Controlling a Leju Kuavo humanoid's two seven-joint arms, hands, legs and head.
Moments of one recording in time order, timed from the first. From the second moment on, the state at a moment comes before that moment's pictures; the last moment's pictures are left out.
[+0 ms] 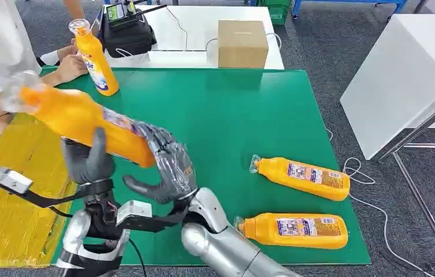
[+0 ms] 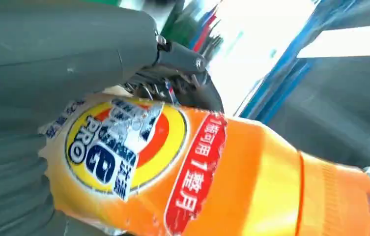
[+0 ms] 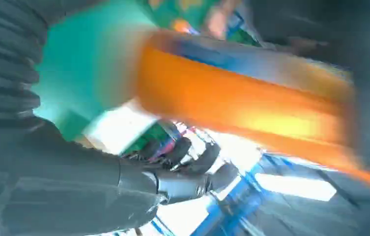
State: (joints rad) left arm -0.18 -0.17 -0.26 -1.57 0.35 0.35 -0.59; right arm -0.44 0.34 0.95 -0.75 0.53 -0.55 -0.41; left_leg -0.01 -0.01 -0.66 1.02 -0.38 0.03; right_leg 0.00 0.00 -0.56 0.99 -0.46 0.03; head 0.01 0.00
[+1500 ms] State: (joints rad) left arm -0.60 0.26 -0.21 -0.53 -1.38 0.34 -0.21; right arm 0.06 0.06 0.37 -1.76 0.39 -0.53 -0.48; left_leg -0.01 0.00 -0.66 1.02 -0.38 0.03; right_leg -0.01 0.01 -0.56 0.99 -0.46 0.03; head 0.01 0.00
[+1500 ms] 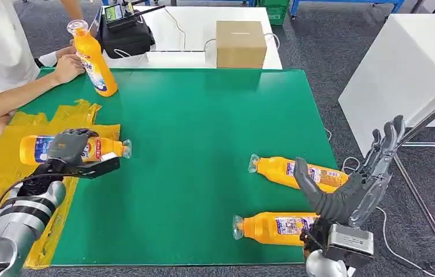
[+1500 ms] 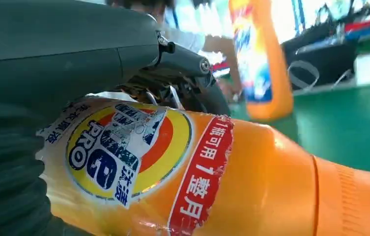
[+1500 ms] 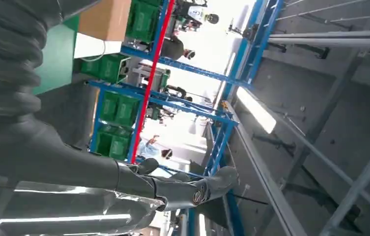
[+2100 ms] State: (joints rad) left arm -0.53 0.32 -0.22 -0.44 -1.40 0.38 -0.15; right arm 0.03 0.02 0.37 -1.71 0.44 -0.44 -0.42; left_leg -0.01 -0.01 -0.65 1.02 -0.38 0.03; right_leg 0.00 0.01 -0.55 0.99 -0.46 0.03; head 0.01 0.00
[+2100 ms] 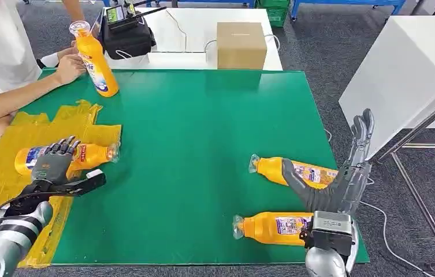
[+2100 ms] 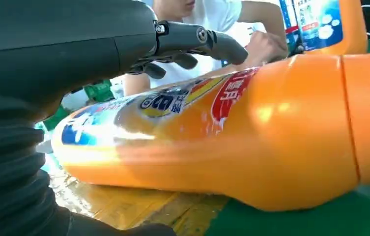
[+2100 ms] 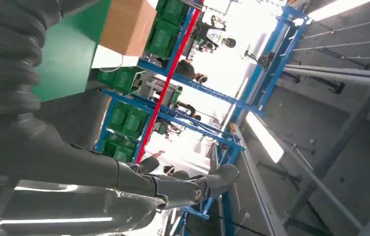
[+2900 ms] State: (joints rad) left arm -0.31 0.16 -0.11 -0.74 -0.78 0.49 -0.60; right arm 0.07 0.02 0.33 -1.70 0.44 -0.49 -0.42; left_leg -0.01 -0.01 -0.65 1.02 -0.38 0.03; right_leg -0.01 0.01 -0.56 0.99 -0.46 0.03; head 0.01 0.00
